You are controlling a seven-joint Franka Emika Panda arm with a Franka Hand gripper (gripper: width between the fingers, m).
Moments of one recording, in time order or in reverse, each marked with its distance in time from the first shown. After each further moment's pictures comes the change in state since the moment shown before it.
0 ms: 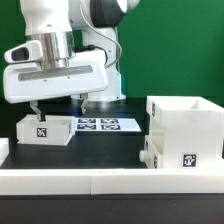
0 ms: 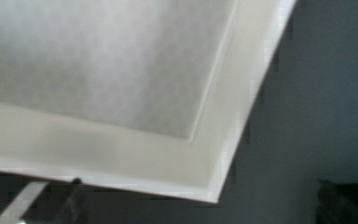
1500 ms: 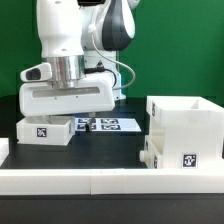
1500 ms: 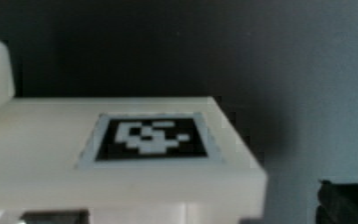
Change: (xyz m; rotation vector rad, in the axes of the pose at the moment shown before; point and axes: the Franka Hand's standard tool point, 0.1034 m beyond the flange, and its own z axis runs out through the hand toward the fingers) arm -0.043 -0.017 0.047 -0.032 0.009 0.191
